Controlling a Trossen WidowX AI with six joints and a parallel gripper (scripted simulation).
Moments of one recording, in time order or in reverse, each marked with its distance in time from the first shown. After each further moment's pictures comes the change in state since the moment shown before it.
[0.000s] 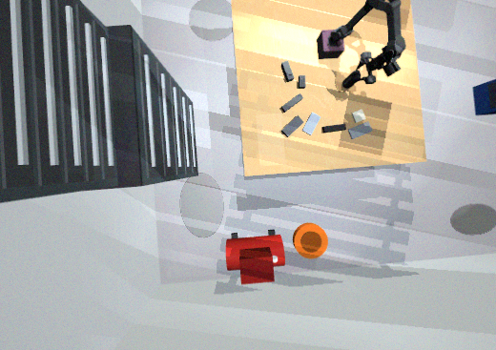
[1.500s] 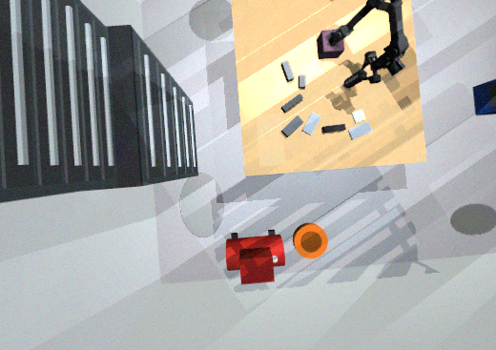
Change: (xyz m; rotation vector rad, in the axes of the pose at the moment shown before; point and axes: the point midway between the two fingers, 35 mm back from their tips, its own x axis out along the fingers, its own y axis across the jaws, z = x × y) arm -0.004 0.000 0.036 -0.002 -0.122 -0.004
